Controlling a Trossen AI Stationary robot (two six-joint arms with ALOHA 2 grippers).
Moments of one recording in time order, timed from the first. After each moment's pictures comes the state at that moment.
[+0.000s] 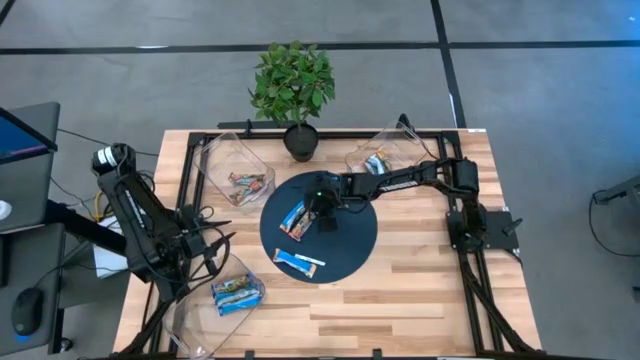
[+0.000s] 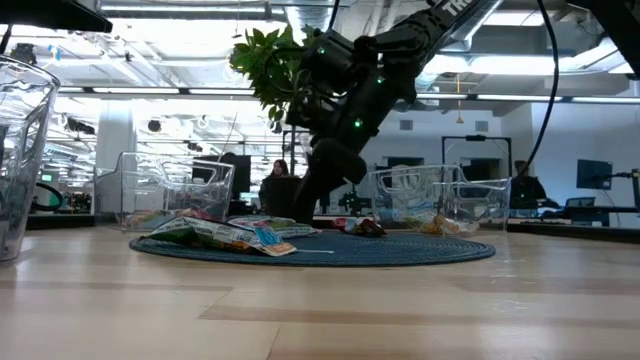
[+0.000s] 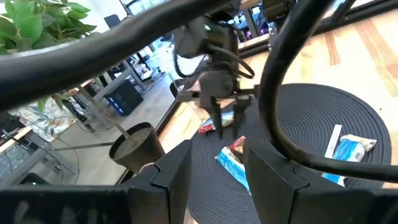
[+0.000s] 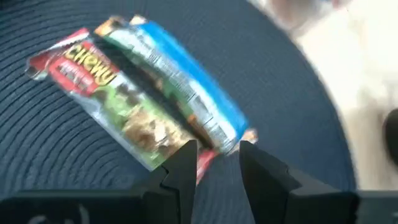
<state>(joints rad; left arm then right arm) -1.12 1.14 0.74 -1.41 -1.37 -1.36 -0.11 2.03 1.34 -0.23 0.04 -0.36</state>
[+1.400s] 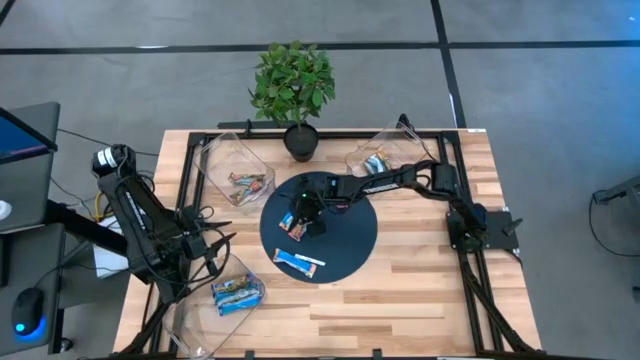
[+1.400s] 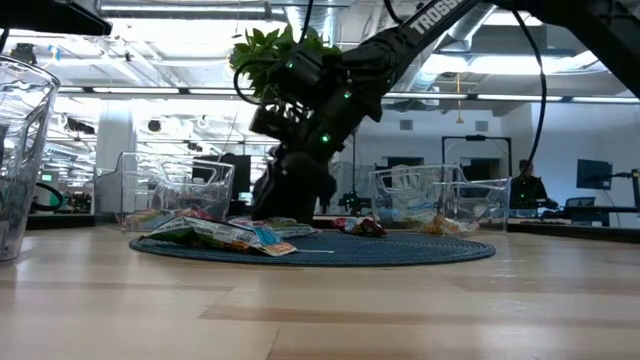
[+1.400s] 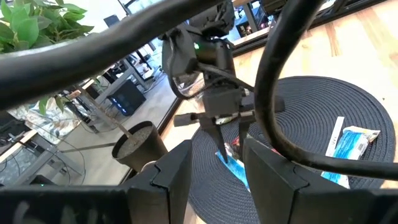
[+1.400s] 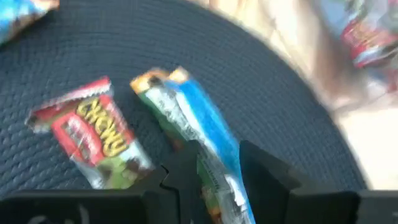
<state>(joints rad) -1.12 1.17 0.73 -1.42 -1.36 -1.35 -0.11 2.21 1.53 -0.20 -0.09 -0.55</state>
